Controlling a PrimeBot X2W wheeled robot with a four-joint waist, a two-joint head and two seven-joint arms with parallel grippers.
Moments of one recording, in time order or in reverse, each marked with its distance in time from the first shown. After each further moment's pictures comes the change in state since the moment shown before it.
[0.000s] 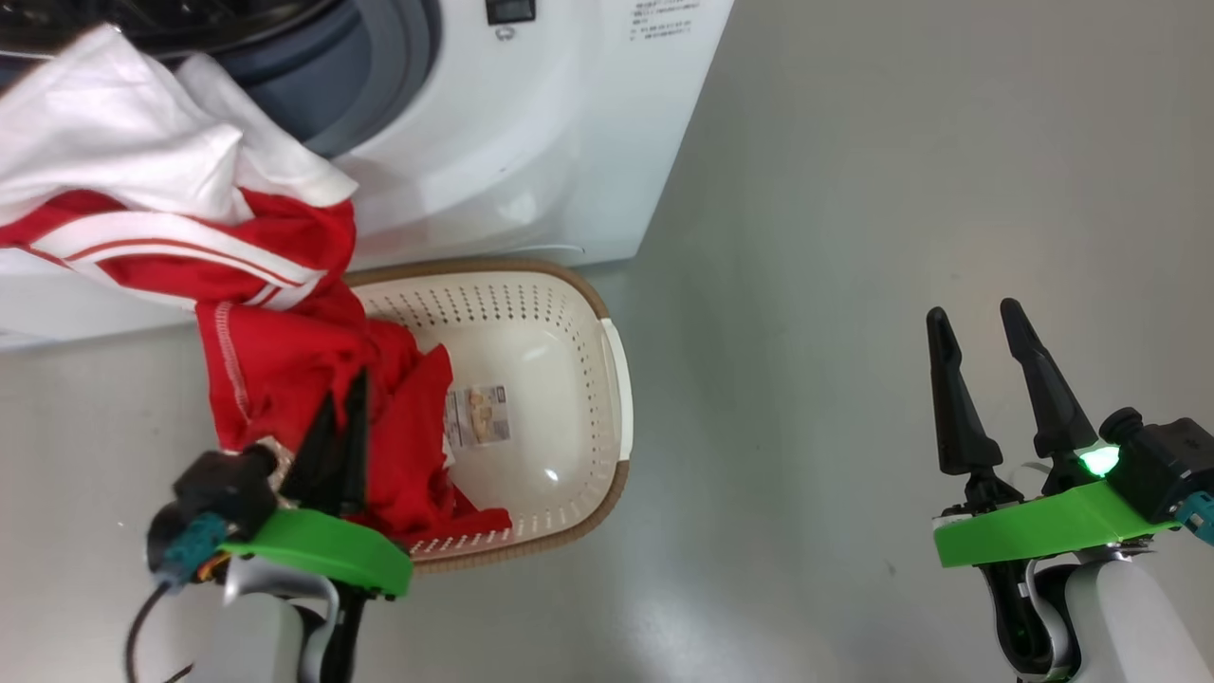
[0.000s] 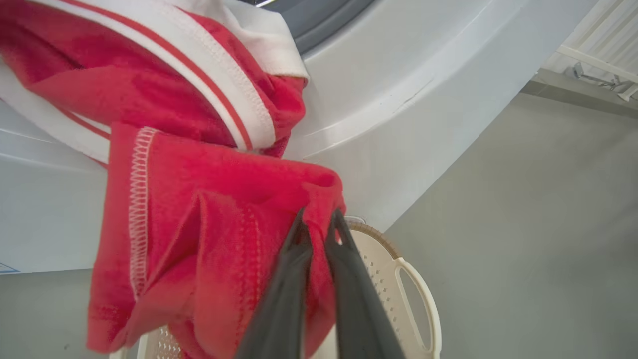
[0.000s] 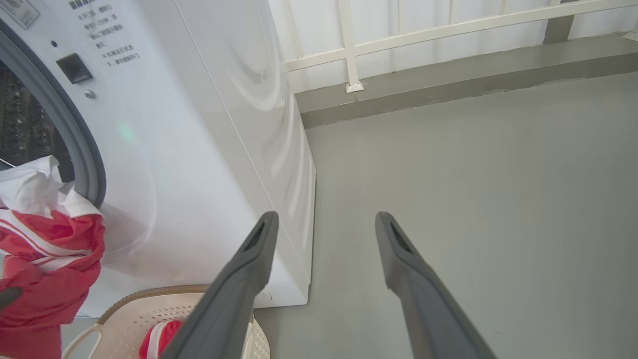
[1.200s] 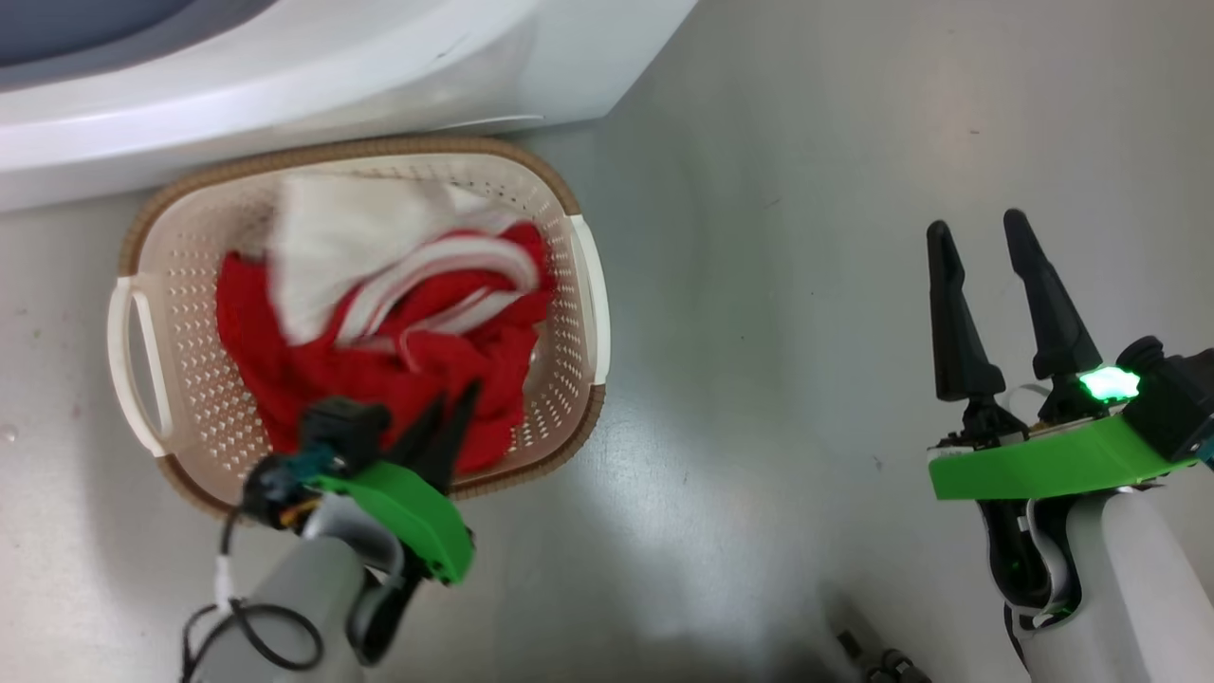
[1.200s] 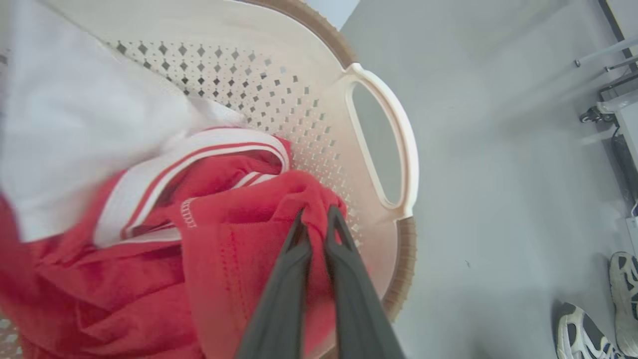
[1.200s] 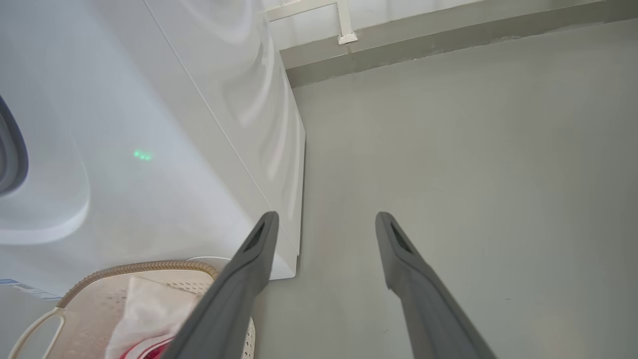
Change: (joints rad) left arm -0.252 0.114 -0.524 0.307 -0.309 0.000 0.000; right arm -0.110 -0.001 0.024 -0.031 0.034 0.000 0.000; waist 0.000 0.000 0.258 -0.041
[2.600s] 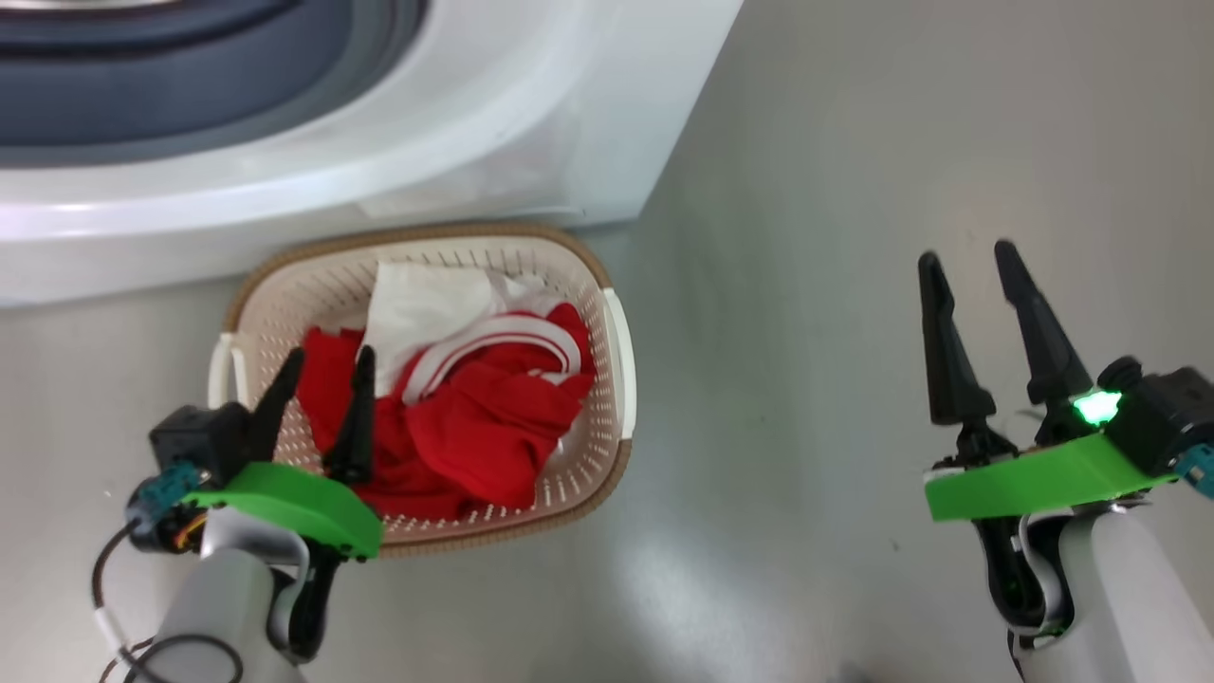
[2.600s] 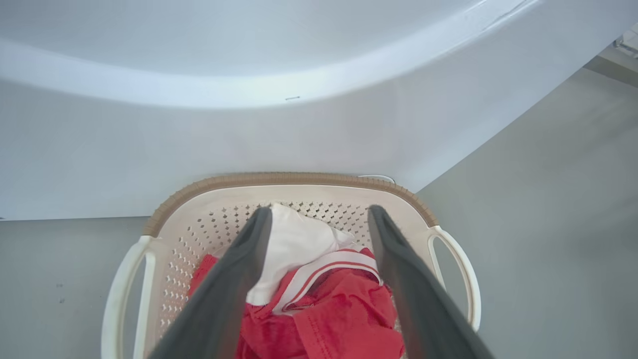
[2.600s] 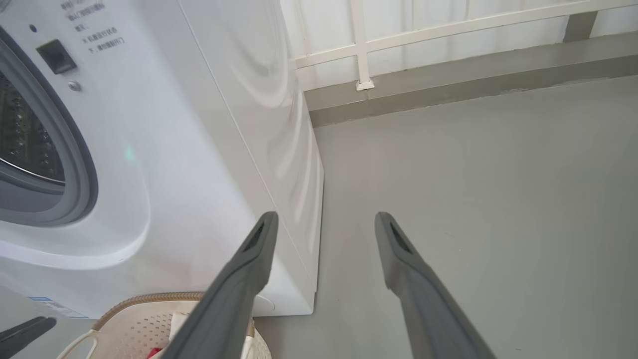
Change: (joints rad) left arm 0.104 -0.041 0.436 -0.085 0.180 0.000 0.000; right arm 0.020 -0.003 -0.003 0.040 -0.033 0.000 0.000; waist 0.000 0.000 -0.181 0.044
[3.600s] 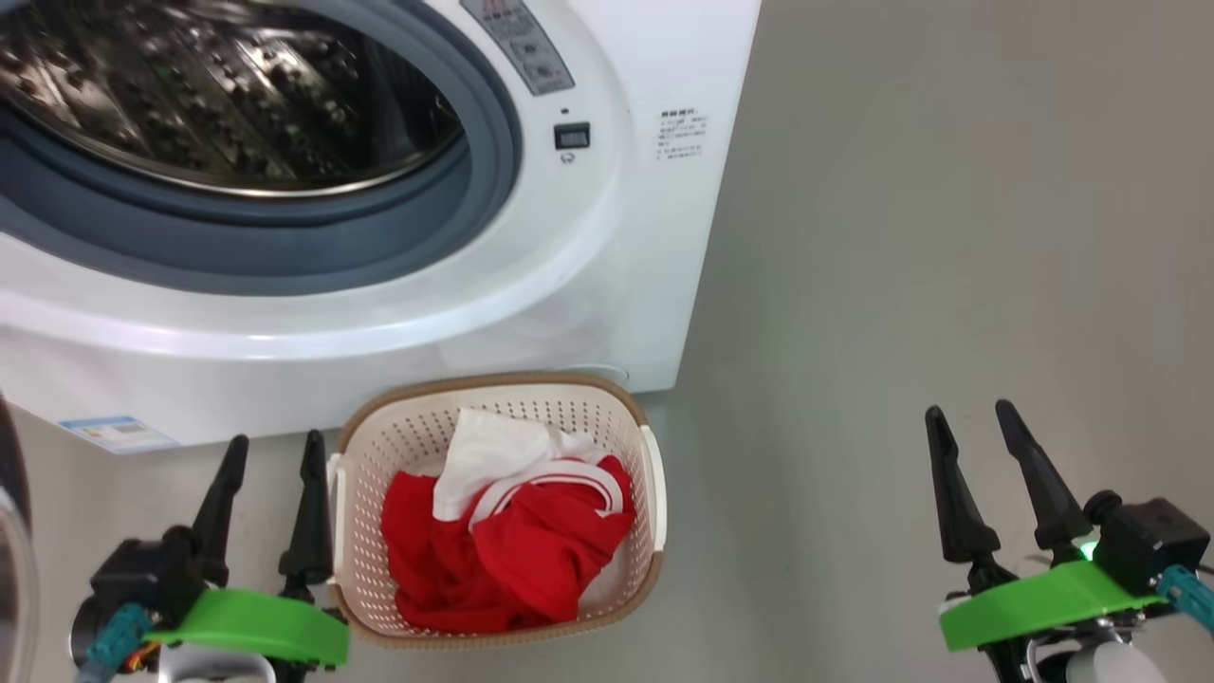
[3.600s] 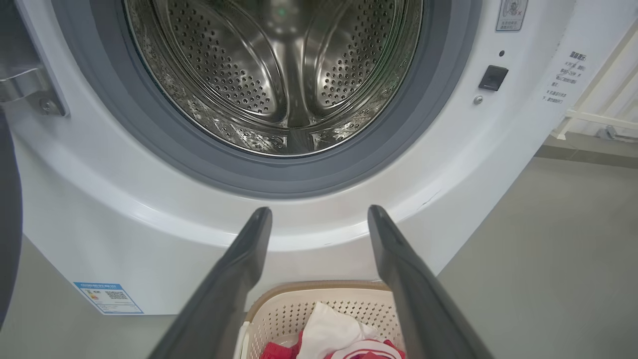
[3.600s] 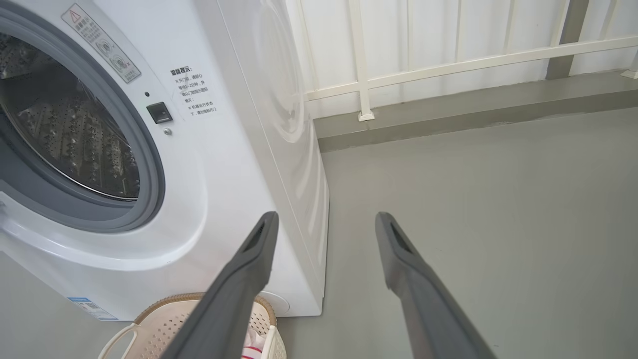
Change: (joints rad) left arm 0.296 -0.047 0.193 -0.319 0.142 0.000 0.000; right arm 0.211 0.001 -0.030 0.037 -0.022 0.000 0.000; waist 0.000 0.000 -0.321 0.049
